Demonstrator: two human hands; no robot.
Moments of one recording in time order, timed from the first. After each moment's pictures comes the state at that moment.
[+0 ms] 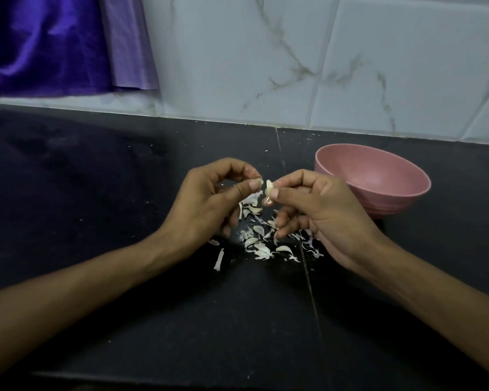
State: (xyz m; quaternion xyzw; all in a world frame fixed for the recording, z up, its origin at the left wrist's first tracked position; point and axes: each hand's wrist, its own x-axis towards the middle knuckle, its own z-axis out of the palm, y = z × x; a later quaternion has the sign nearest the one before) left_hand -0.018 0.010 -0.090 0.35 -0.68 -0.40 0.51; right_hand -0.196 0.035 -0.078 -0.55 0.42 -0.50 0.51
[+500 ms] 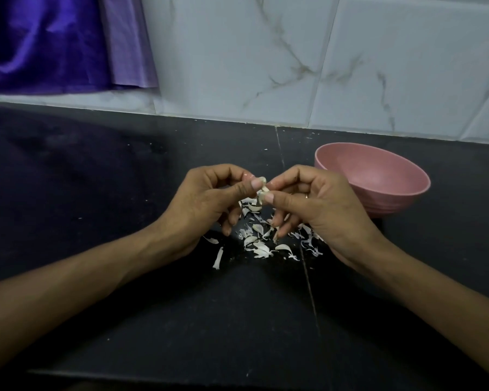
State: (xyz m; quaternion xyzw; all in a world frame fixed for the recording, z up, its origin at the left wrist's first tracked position) left_hand -0.019 0.010 -0.085 0.36 -0.63 -0.49 0.48; right_hand -0.197 0.035 -0.078 -0.63 0.41 -0.49 0.44
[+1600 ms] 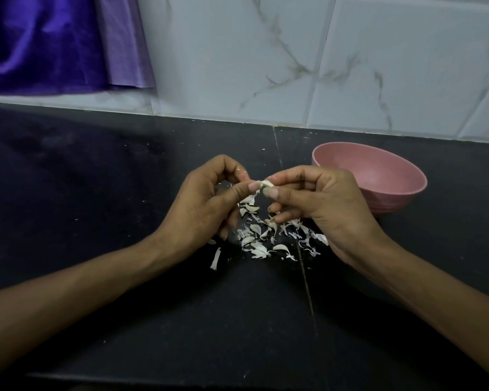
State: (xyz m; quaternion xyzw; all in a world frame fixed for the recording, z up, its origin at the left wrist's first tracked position) left_hand -0.019 0.011 -0.092 0.35 -0.68 -0.40 0.49; right_hand -0.202 0.034 -0.077 -0.59 0.43 -0.52 0.44
